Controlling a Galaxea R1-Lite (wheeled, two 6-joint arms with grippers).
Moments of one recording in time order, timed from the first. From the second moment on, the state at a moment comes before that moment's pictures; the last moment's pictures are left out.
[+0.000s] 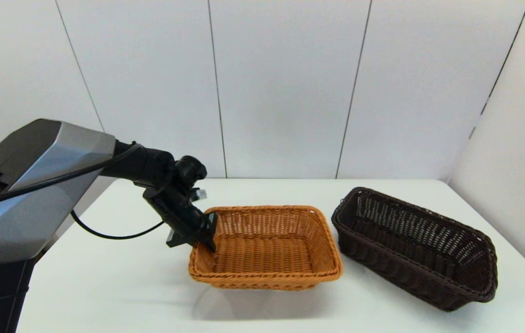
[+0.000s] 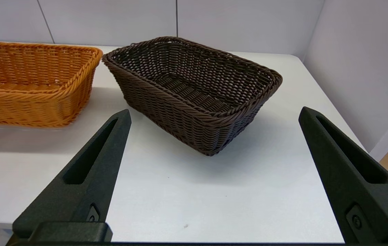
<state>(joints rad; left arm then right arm) -0.33 2.30 -1.60 0.68 -0.37 -0.39 0.00 0.00 0.00 0.00 0.02 -0.03</state>
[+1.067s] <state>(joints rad) -0.34 2.29 -1.60 0.67 -0.40 -0.40 0.00 0.00 0.00 0.00 0.02 -0.03</state>
